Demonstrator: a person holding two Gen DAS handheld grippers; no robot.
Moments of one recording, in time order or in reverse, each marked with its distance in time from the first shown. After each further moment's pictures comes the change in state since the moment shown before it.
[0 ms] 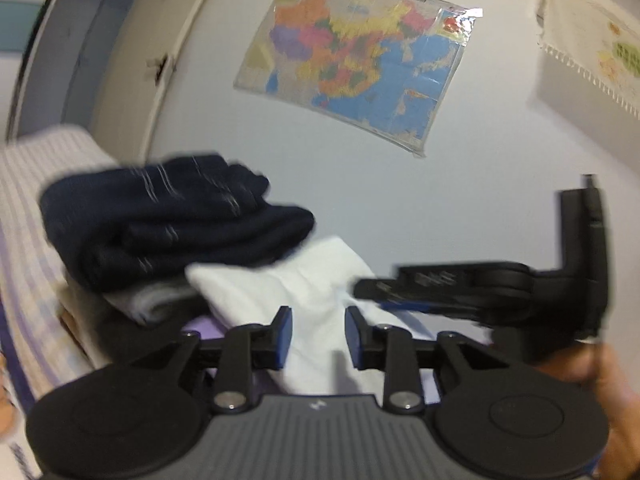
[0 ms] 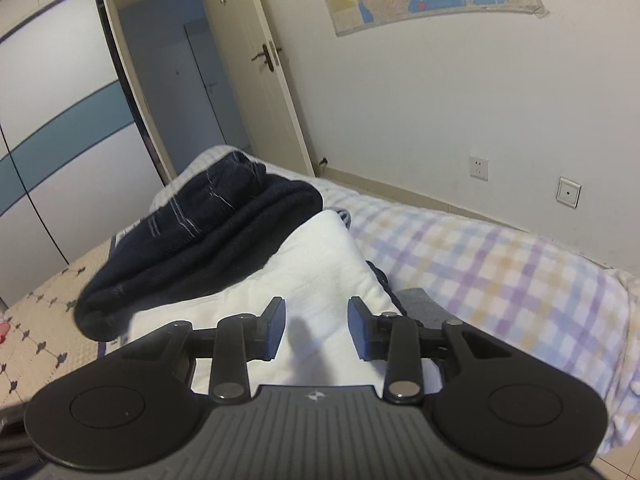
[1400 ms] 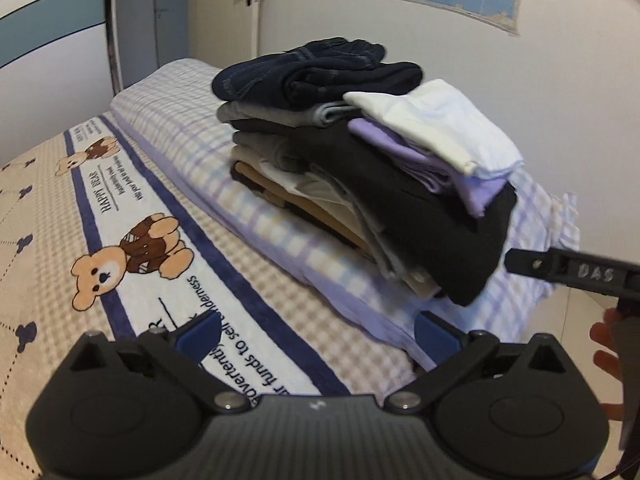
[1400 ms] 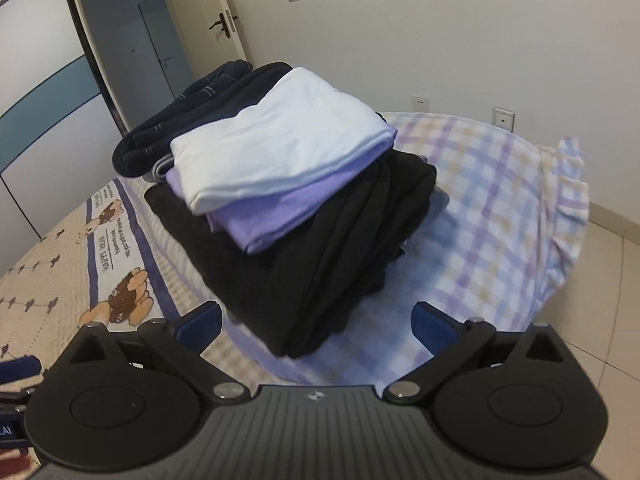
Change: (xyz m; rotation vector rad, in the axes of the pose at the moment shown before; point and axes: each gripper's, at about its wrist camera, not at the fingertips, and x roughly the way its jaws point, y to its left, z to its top) left arm -0.147 -0.003 -0.073 0.074 0.359 0.380; right arm -0.115 0.037 -0.148 0.066 0.099 -0.158
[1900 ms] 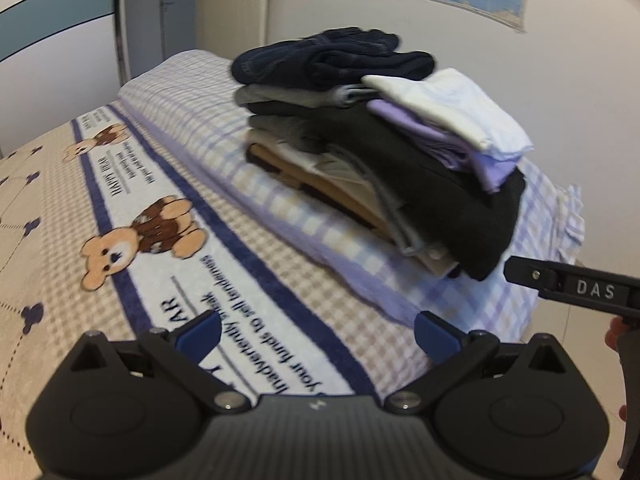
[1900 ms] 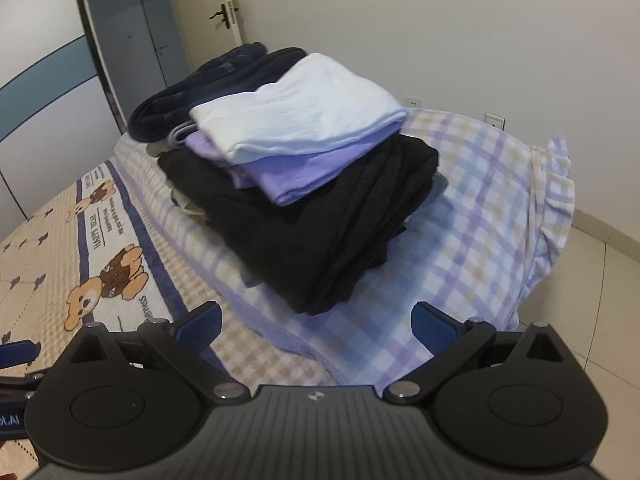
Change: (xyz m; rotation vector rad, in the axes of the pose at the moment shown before) left arm -0.007 0.028 -0.024 -0.042 0.017 0.022; right arm -0.011 0.038 -0.027 -0.059 0.005 -0.048
